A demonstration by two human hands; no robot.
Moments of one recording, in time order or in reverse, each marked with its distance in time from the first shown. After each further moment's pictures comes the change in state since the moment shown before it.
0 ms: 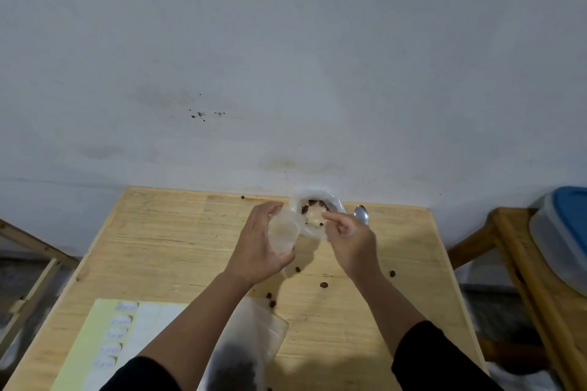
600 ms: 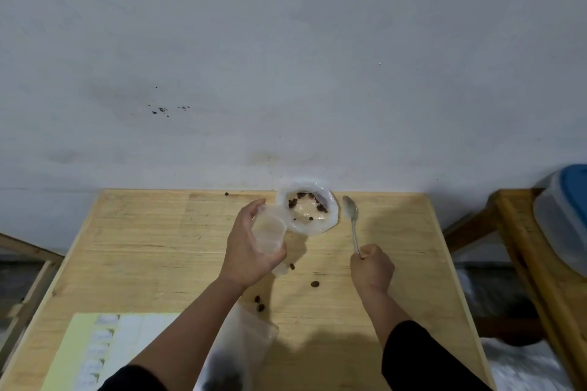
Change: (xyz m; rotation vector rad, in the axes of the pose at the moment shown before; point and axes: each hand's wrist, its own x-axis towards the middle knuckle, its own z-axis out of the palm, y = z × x) left_hand 0.010 -0.007 0.025 -0.118 0.018 -0.212; right_hand 0.006 0.104 0.001 -0.296 0.097 0.626
